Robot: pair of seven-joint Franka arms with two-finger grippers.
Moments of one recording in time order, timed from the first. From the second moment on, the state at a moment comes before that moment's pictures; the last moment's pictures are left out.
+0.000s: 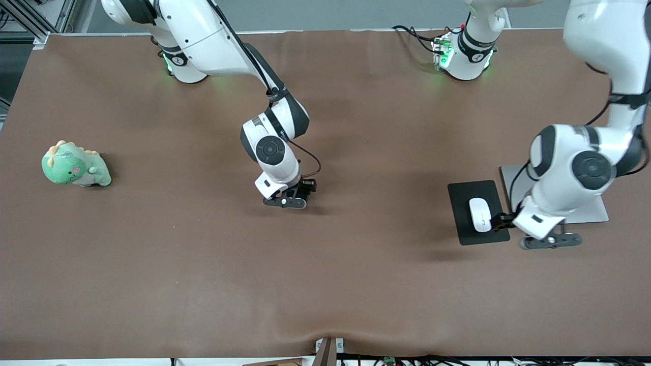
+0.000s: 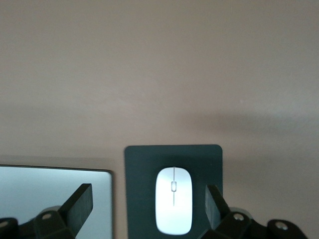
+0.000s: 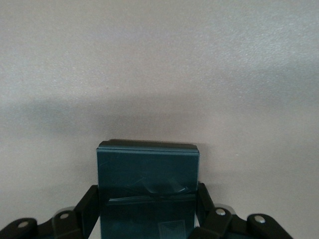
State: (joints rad) left arm 0.02 0.39 -0.10 -1.73 0.18 2.22 -0.22; right arm 0.74 0.70 -0.08 -1.74 0.21 2.43 0.62
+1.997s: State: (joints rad) left arm 0.03 0.09 -0.19 -1.60 0.10 1.78 -0.22; right arm 0.26 0.31 -0.13 -2.14 0.15 2.26 0.17
